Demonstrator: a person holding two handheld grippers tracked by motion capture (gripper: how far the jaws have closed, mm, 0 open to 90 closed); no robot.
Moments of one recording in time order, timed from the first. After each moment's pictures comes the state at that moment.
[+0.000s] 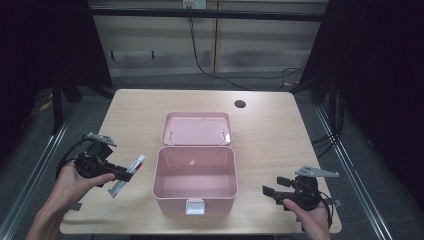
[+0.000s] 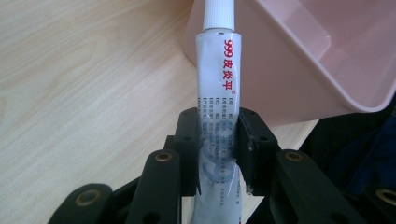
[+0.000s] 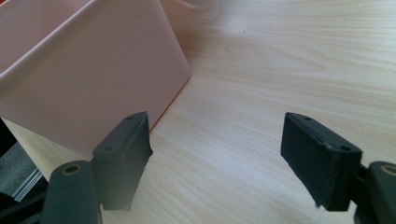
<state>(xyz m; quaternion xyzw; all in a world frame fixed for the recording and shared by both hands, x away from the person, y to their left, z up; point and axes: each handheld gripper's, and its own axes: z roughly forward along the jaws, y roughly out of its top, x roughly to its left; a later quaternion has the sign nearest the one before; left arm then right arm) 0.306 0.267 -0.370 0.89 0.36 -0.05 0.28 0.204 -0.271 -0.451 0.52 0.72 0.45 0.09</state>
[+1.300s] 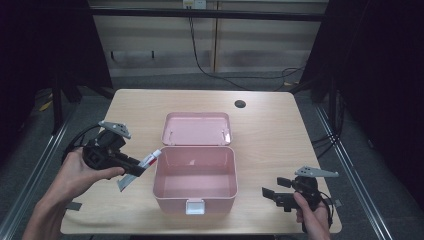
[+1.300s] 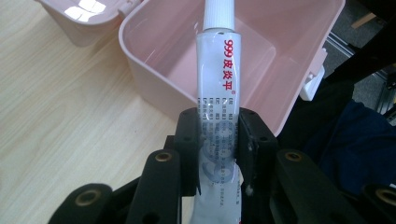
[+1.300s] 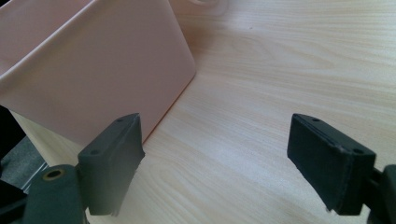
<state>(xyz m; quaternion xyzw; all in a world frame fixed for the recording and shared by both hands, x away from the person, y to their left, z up) 0.297 0.217 -0.310 0.92 0.27 -0.05 0.28 0.204 -0.271 -0.451 0.51 0.73 0.45 0.08</state>
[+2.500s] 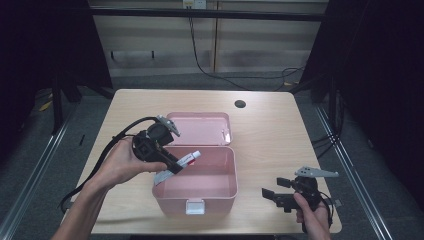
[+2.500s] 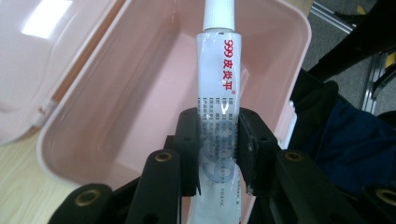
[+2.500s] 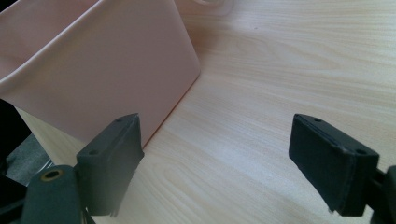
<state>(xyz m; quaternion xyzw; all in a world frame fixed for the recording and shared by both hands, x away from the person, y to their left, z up) 0.310 0.123 -0.306 0.95 0.19 -0.07 0.24 0.203 -0.271 -0.451 0.50 0.73 0.46 0.07</state>
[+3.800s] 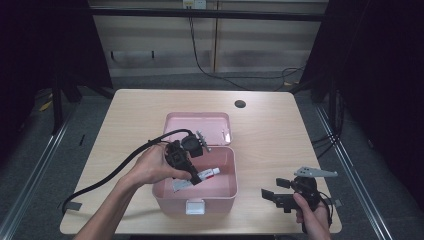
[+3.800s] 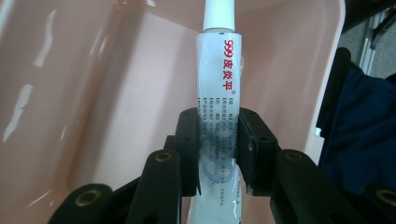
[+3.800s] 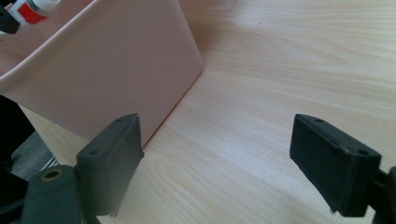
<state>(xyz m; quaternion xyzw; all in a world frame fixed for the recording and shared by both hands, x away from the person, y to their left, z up) 0.315 0.060 -0.357 0.97 0.12 -0.11 0.17 0.204 -0.271 -0.452 0.50 0.73 0.46 0.06</state>
